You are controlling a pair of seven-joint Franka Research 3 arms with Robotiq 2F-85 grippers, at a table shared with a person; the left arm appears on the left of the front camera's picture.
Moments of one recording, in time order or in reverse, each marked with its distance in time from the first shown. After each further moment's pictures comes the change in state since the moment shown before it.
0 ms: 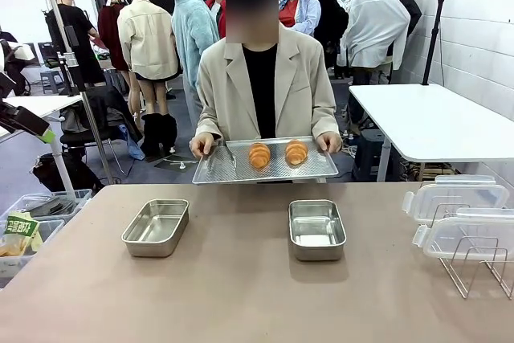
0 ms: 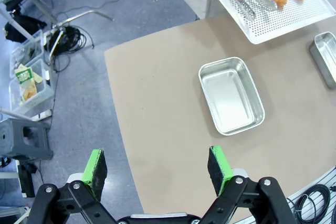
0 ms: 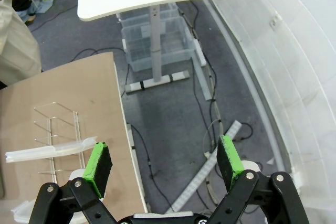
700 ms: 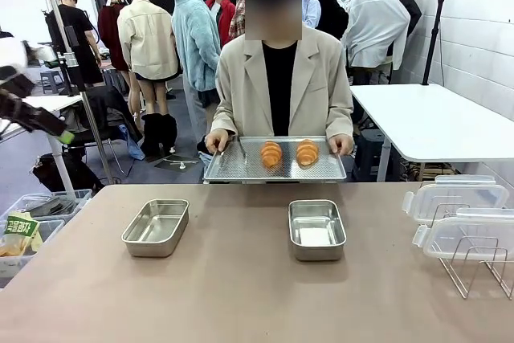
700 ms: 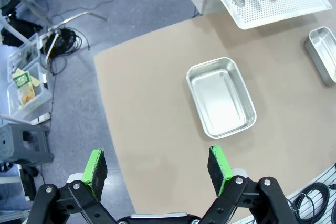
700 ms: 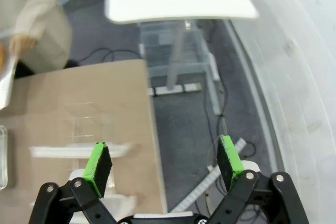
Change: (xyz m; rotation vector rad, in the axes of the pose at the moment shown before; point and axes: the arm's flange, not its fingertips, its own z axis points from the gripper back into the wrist) left arm 0.021 -0.035 -0.013 -0.010 0.025 -0.044; right arm 0.024 0.072 0.020 0.079 -0.038 0.134
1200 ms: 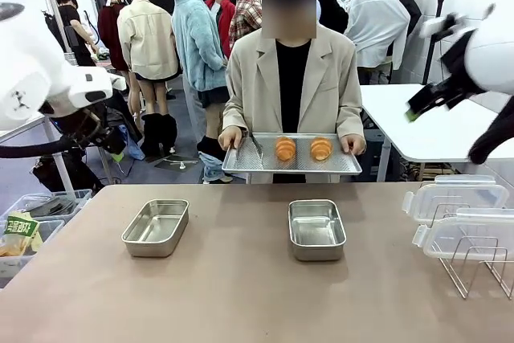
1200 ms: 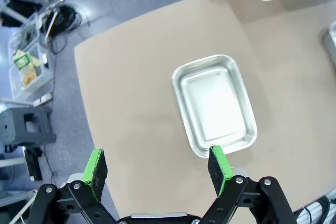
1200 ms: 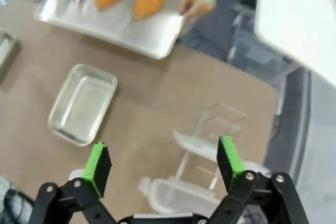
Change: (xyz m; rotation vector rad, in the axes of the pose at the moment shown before) left arm 0.041 -0.055 -0.089 0.071 0.156 0.003; right arm 0.016 0.232 0.013 0.347 0.103 0.375
